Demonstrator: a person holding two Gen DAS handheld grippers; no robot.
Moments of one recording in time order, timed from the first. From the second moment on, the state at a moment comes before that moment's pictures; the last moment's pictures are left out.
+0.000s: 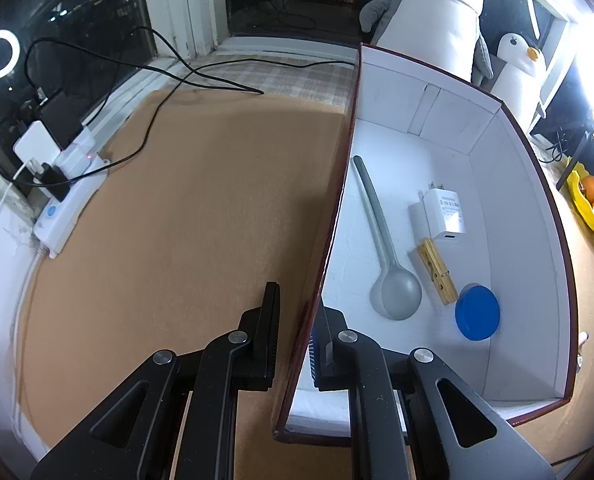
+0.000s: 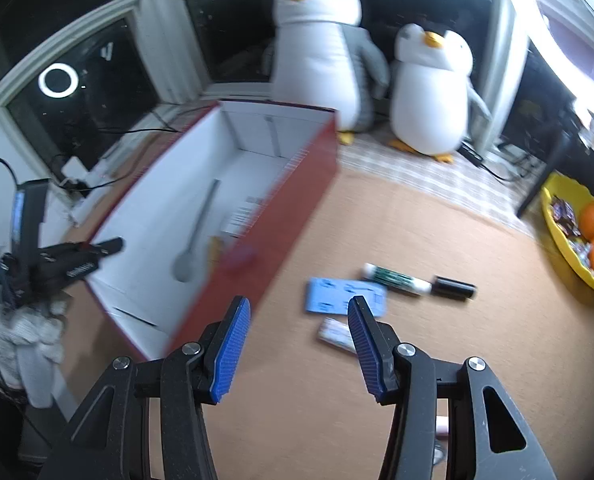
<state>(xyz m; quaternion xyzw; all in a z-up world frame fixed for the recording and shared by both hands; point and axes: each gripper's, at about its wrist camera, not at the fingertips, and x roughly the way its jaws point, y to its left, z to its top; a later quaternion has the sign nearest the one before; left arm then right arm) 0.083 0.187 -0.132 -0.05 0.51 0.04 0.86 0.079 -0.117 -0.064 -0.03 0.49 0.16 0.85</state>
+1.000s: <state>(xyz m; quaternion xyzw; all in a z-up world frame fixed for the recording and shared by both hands) 0.097 0.178 -0.141 -0.02 0.54 0.07 0.84 0.110 -0.115 -0.169 -0.21 0.57 0.23 0.76</state>
